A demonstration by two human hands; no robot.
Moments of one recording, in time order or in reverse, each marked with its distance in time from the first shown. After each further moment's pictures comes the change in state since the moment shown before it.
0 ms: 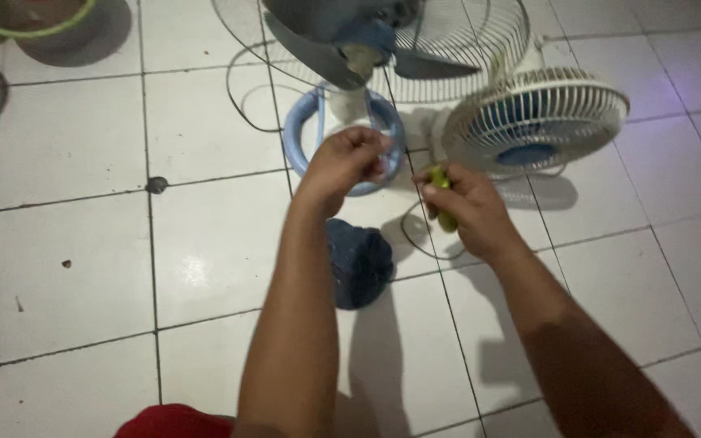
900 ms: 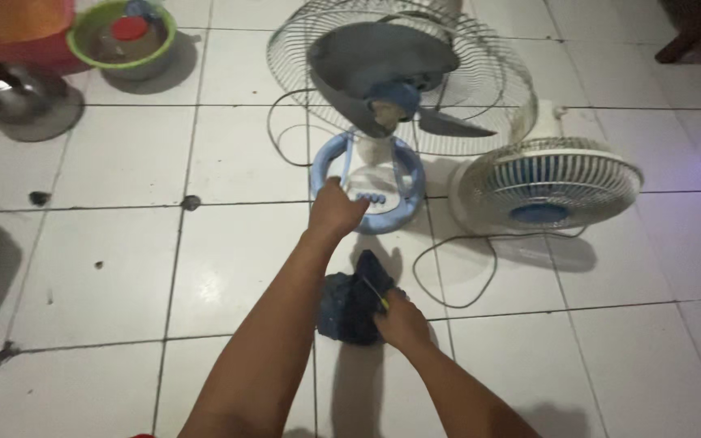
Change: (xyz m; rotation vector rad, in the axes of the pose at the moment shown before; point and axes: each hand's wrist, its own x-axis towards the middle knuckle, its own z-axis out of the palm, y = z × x) left_hand 0.031 -0.060 -0.040 0.893 0.506 -0.100; right_hand -0.016 0.184 0.112 -0.827 -0.136 0.354
